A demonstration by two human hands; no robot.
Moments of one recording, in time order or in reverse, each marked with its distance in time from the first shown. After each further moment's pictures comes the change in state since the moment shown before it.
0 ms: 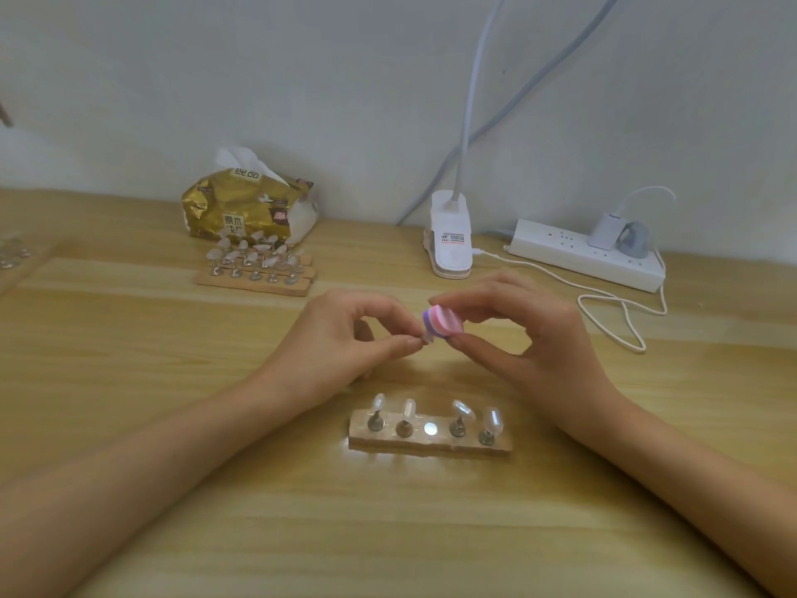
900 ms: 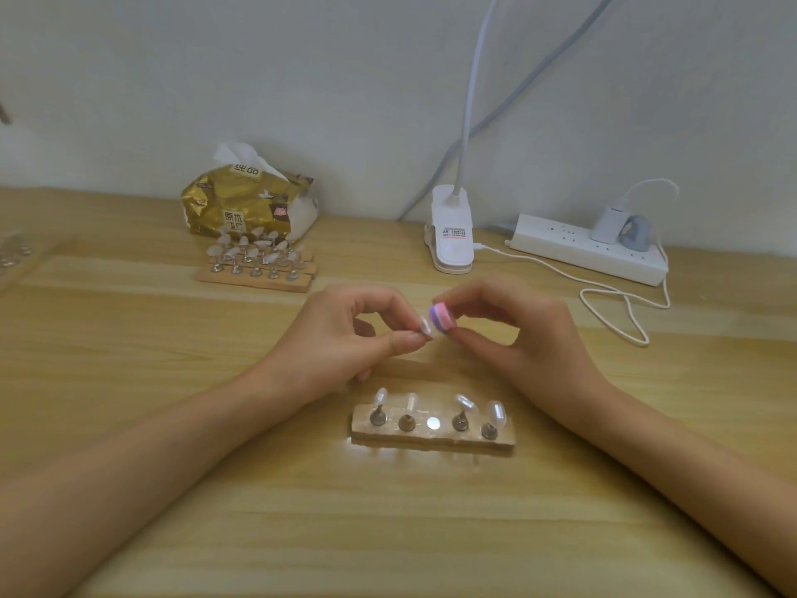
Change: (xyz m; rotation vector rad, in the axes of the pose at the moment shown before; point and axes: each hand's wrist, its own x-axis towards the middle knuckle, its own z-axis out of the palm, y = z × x) left_hand 0.002 -0.002 0.000 -0.084 -0.017 -0.035; right_hand 0.002 0.001 0.007 0.038 0.005 0.074
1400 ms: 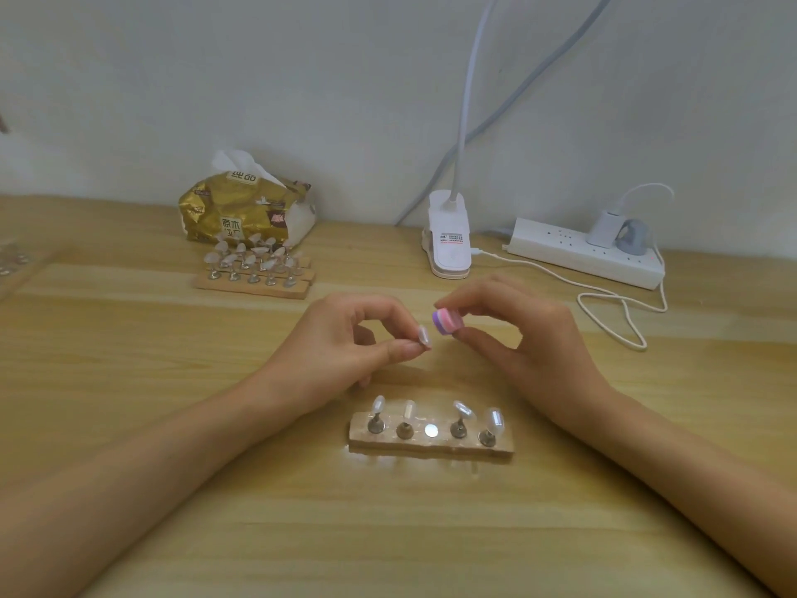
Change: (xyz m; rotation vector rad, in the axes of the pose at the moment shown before) left_hand -0.001 0.001 0.000 -0.013 -0.045 0.028; right_hand -0.001 0.005 -0.004 -0.056 -0.021 -0.042
